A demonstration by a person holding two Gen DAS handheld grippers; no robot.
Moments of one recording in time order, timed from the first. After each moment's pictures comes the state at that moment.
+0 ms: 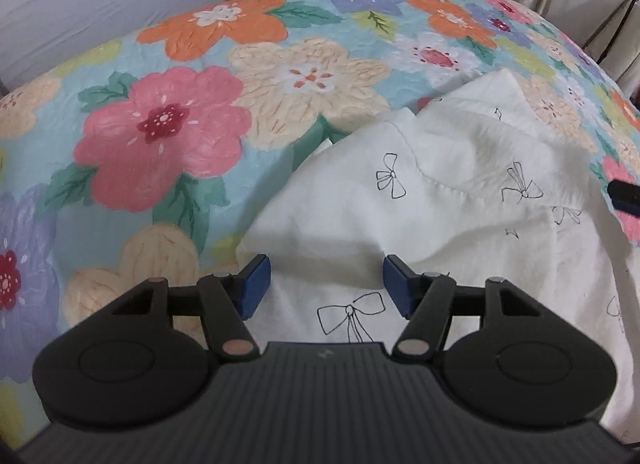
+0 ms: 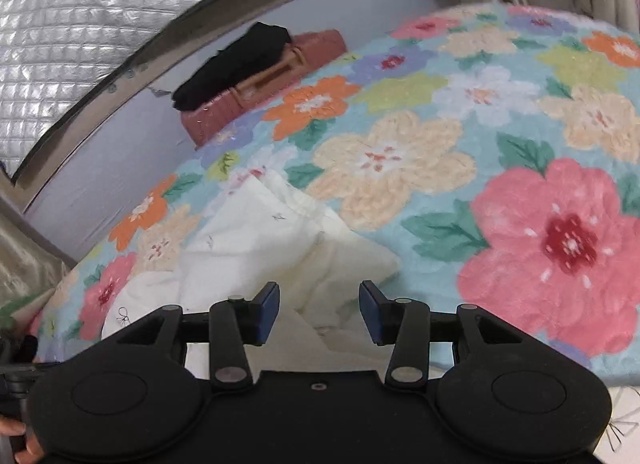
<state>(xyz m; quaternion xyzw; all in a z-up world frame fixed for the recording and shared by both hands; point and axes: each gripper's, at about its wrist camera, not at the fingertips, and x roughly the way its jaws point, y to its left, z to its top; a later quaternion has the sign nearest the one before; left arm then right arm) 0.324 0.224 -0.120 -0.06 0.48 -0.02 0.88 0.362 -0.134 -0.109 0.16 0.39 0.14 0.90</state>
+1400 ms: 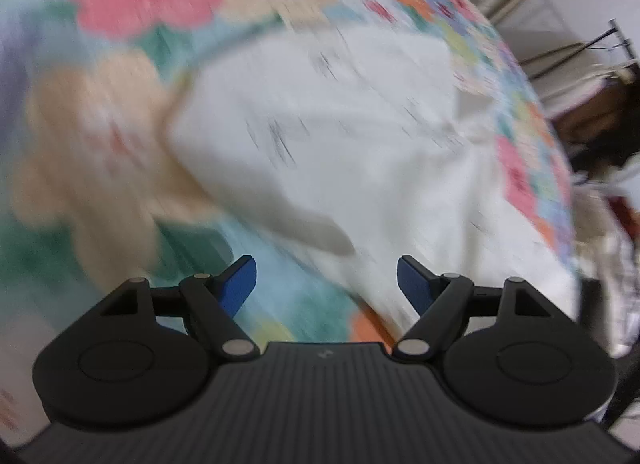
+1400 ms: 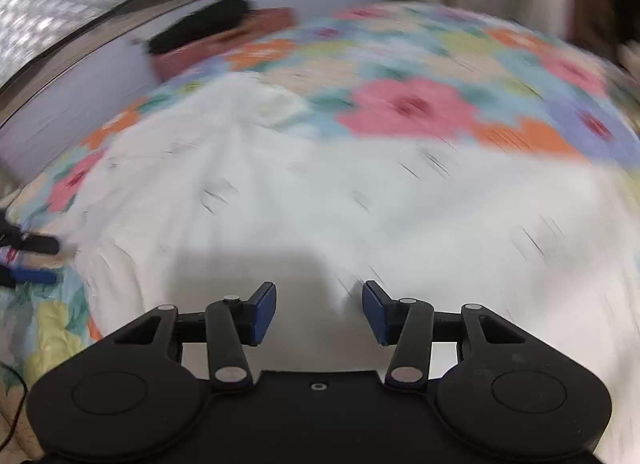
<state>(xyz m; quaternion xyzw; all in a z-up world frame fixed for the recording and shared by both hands) 0.231 0.239 -0.120 -0.28 0.54 -0.14 0.79 0.151 -0.158 -0.116 0.11 0.41 0.01 0.90</state>
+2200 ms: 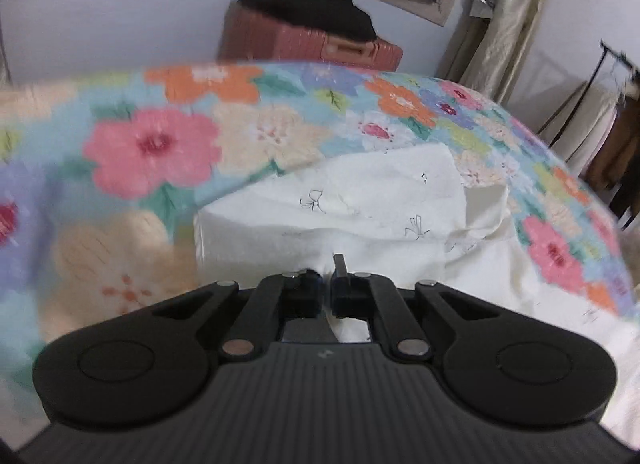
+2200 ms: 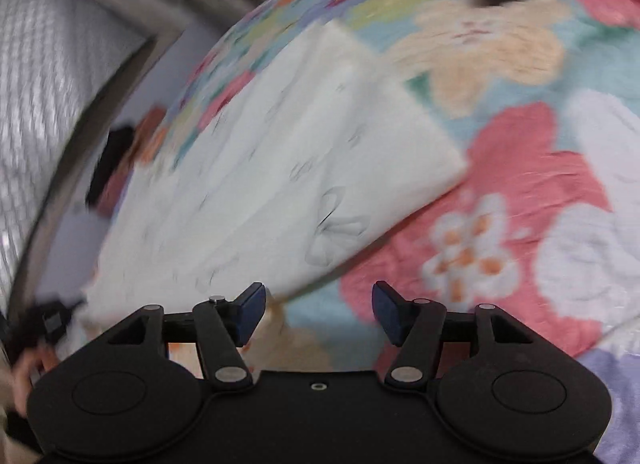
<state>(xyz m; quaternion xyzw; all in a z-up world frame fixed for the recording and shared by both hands) 0.238 0.199 -0.091 -0.13 0.38 -0.03 0.92 -0.028 -0.252 -0.164 0.42 0.34 -0.10 0.84</state>
